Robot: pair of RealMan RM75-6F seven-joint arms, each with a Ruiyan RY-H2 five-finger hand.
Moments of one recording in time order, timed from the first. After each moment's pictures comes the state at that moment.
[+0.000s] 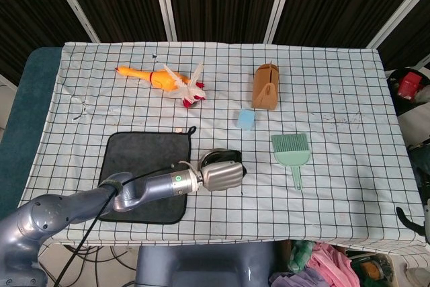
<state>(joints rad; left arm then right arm) -1.27 -1.75 0.02 -1.01 1.85 0.97 0.75 -0.03 -1.16 0.11 -1.43 -1.37 1.49 0.11</state>
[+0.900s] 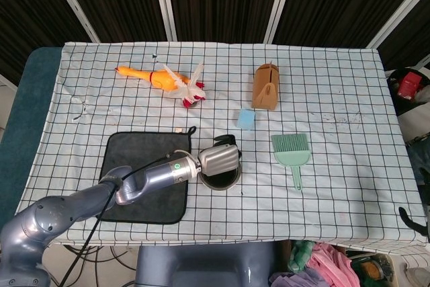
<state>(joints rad) -1.27 -1.80 -0.03 -0.88 1.80 0.91 0.72 -0.03 -1.16 0.12 -1.43 -1.36 1.49 0.12</state>
